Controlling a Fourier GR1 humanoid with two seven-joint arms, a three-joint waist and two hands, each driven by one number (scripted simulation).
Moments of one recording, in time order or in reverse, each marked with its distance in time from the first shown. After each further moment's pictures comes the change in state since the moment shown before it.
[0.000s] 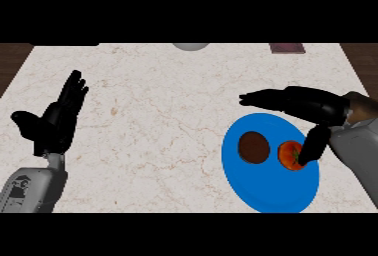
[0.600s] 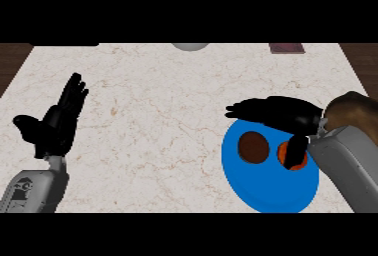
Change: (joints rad) left arm 0.015 -0.031 0.032 0.008 -0.032 -0.026 -0.021; right arm 0.015 0.075 0.073 -0.003 0.193 -0.034 0.002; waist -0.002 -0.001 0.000
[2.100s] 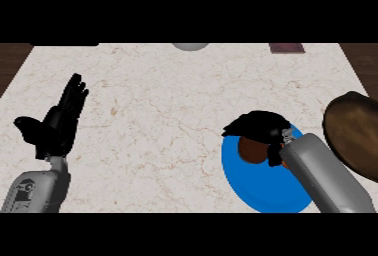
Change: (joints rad) left arm 0.003 -0.055 0.059 -0.007 -0.064 -0.049 0.000; right arm 0.010 0.167 0.035 0.264 0.465 -0.104 -0.128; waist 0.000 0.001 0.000
